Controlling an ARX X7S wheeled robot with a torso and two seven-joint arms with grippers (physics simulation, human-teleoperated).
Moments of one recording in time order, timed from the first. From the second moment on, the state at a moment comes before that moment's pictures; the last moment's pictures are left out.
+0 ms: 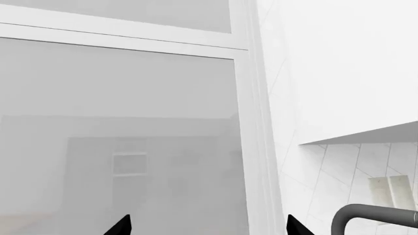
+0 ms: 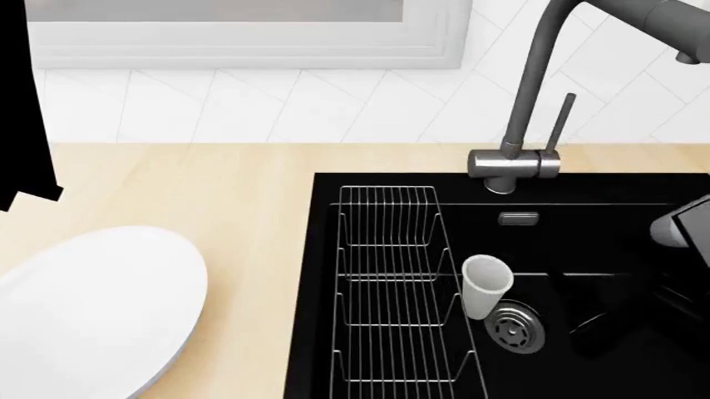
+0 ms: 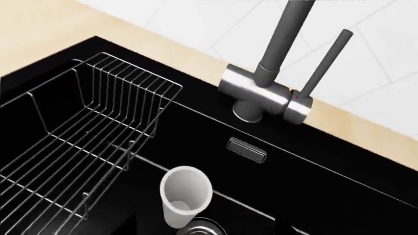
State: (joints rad) left arm -0.88 -1.57 0.43 0.99 -1.52 0.17 -0.72; right arm 1.16 1.52 -1.14 -0.57 1.44 0.48 0.29
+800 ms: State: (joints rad) left arm -0.85 -1.57 0.42 0.99 -1.51 0.17 -0.72; right arm 0.95 1.28 -1.26 -0.32 1.35 0.22 0.48
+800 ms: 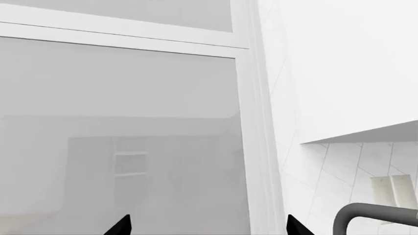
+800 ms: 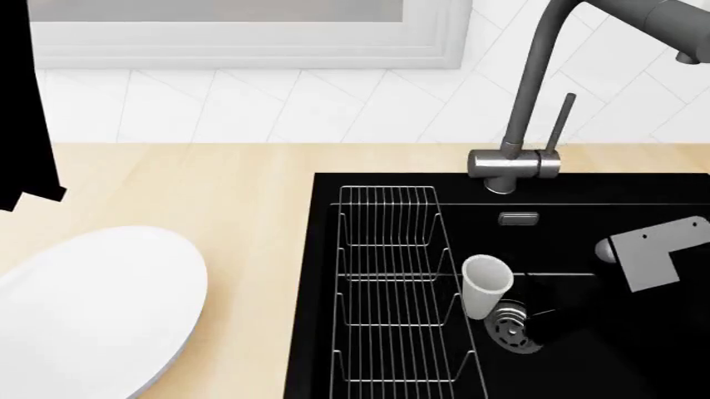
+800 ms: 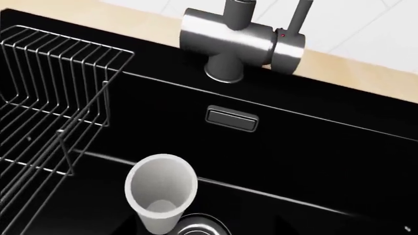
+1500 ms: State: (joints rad) left arm -0.82 -1.57 0.41 0.99 -1.49 0.18 -0.72; right arm 0.80 1.10 -1.30 -0.13 1.23 0.03 0.46
